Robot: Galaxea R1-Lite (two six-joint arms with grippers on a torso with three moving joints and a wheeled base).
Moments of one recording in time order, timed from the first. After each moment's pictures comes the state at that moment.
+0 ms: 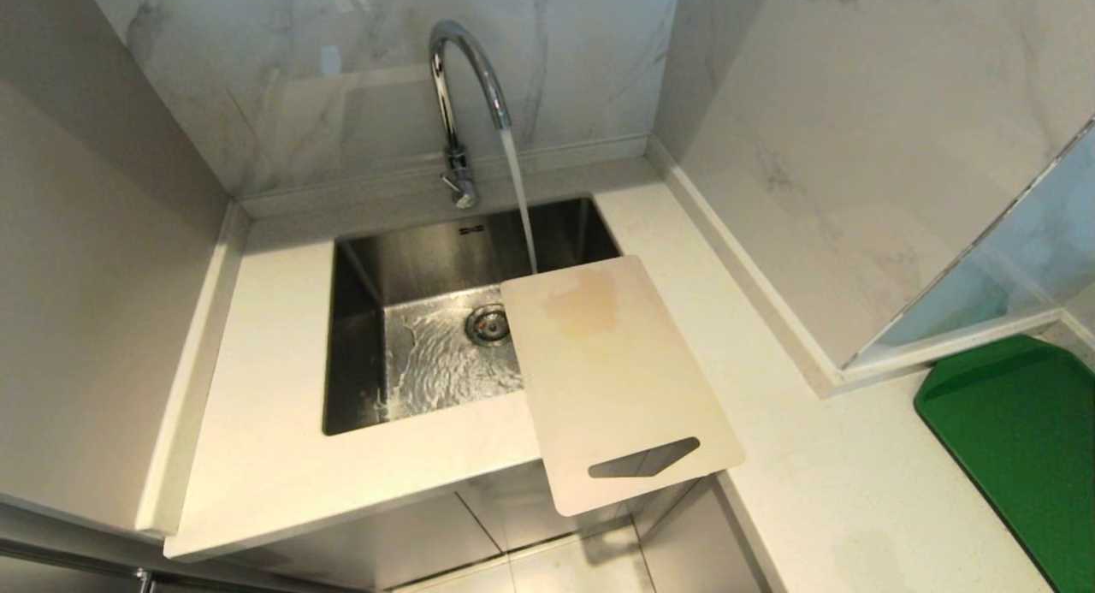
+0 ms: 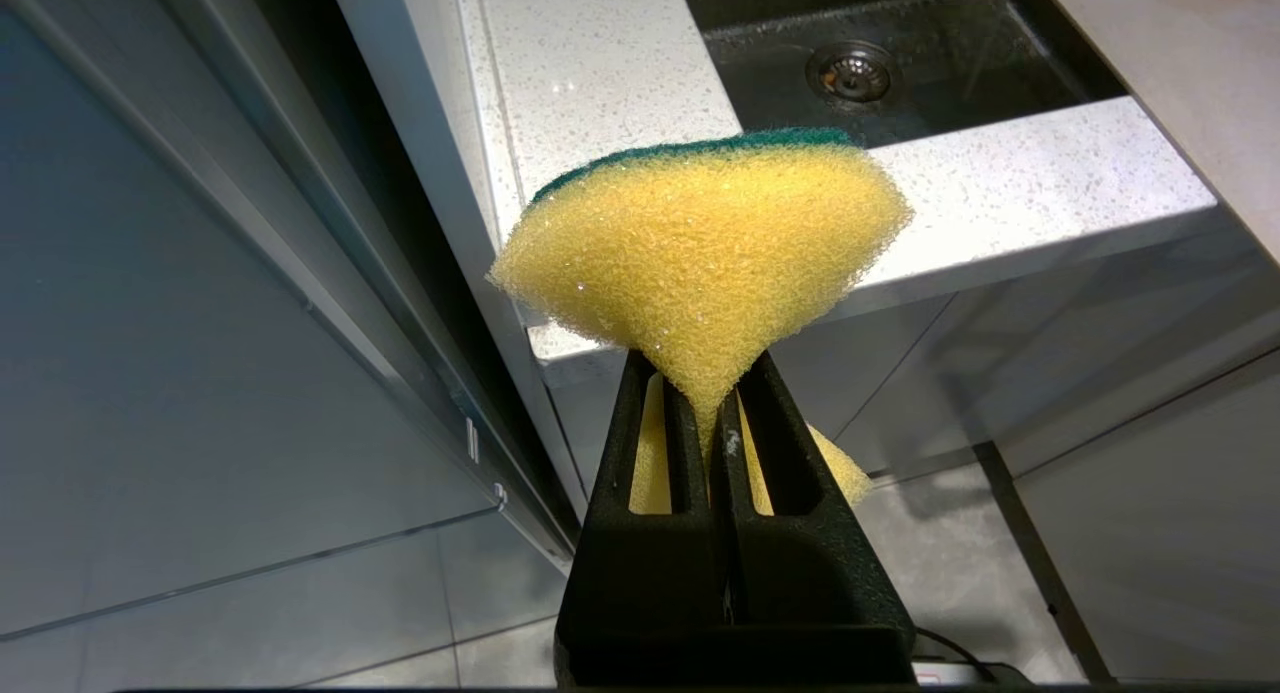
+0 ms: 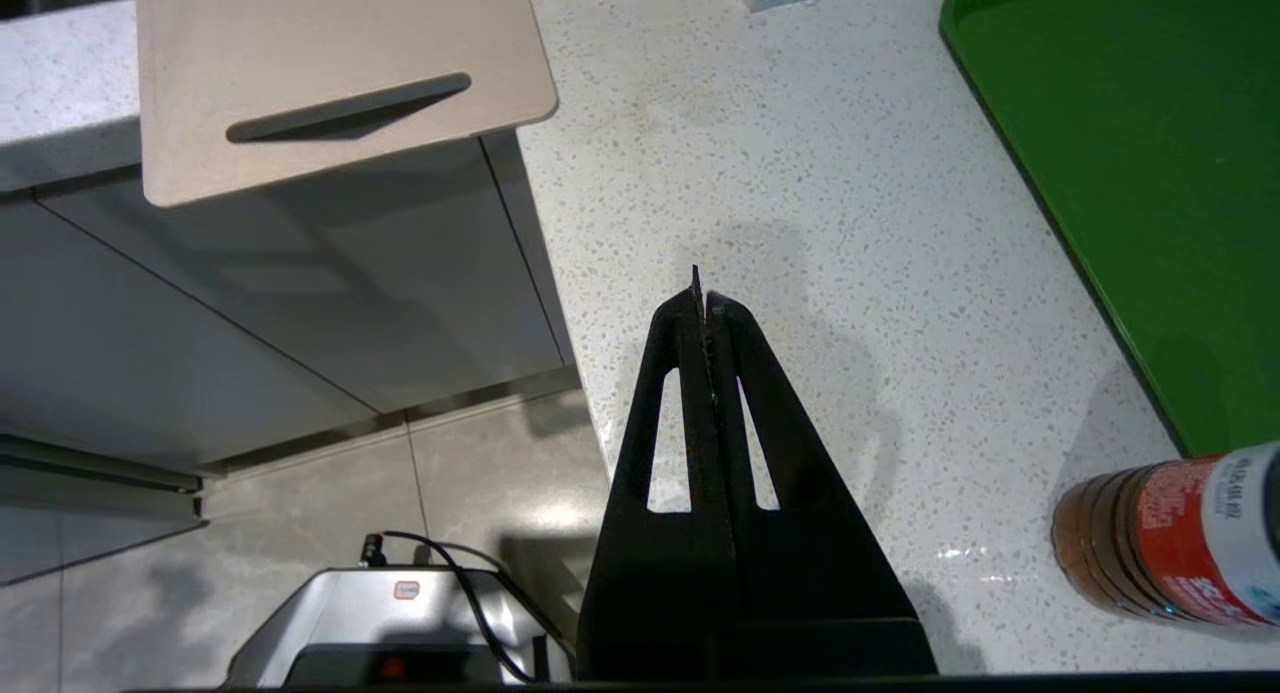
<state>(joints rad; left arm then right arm) 0.00 0.00 0.00 0.00 0.01 -0.01 -0.01 0.00 -0.08 0.16 0.01 -0.02</state>
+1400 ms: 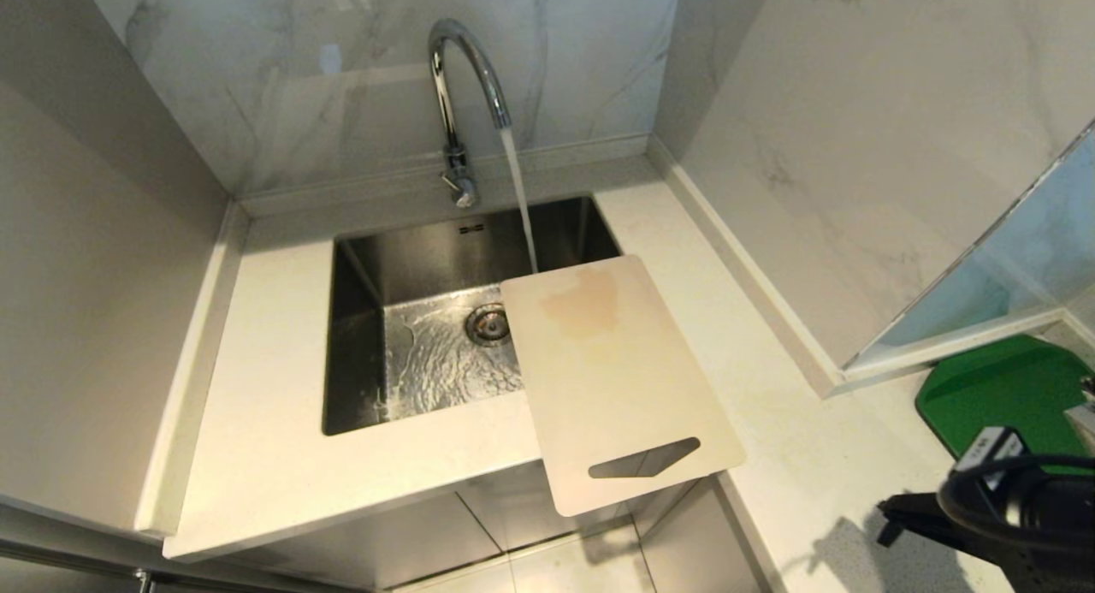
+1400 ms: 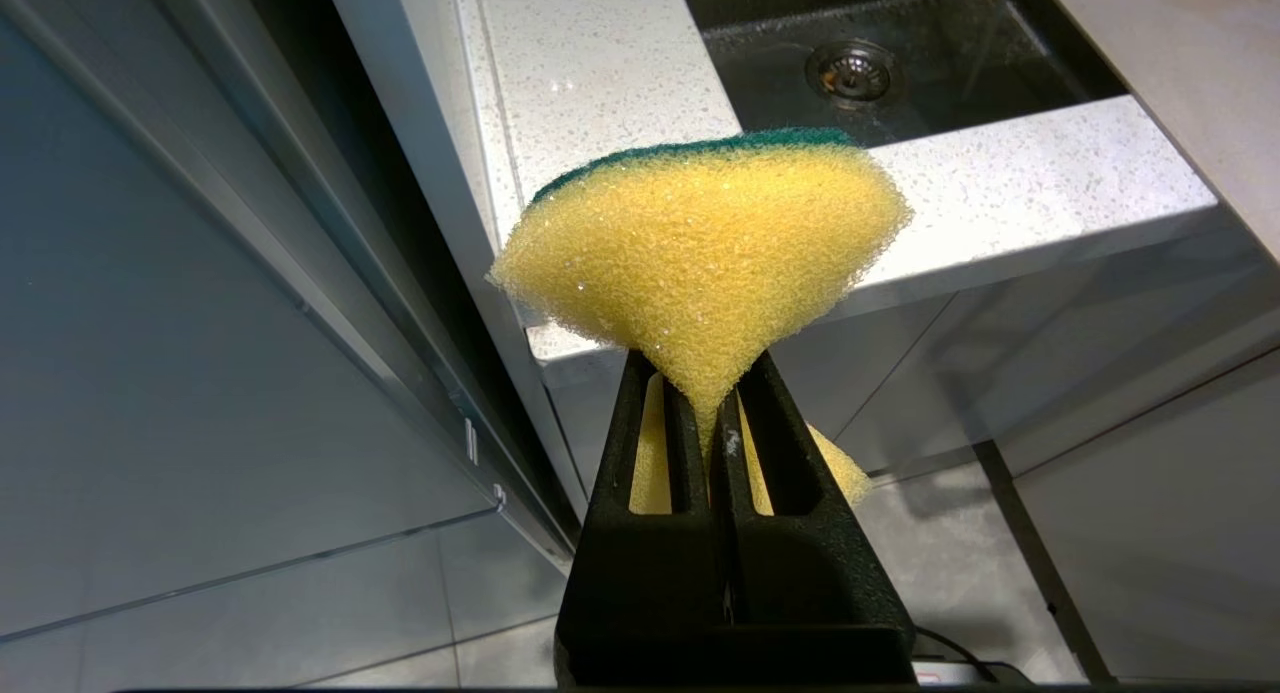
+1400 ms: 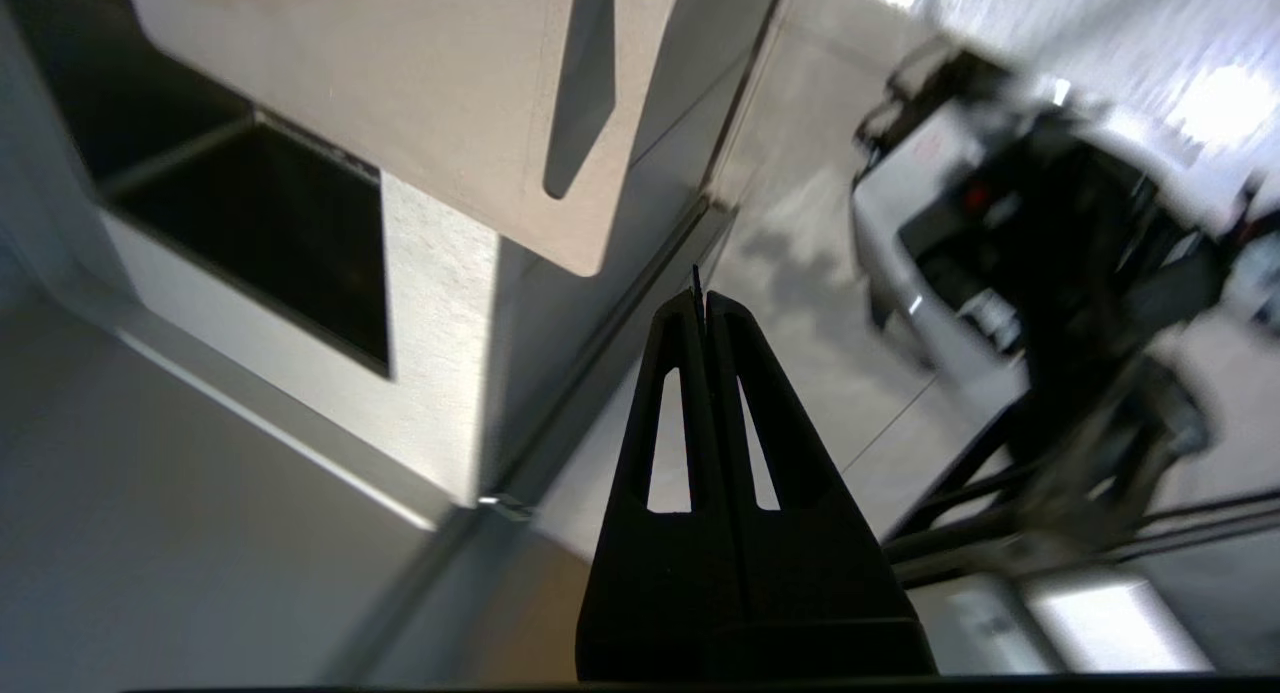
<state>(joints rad) 0.00 0.00 0.00 0.00 0.01 -0.01 0.10 1.13 -0.77 0.36 0.20 1.10</state>
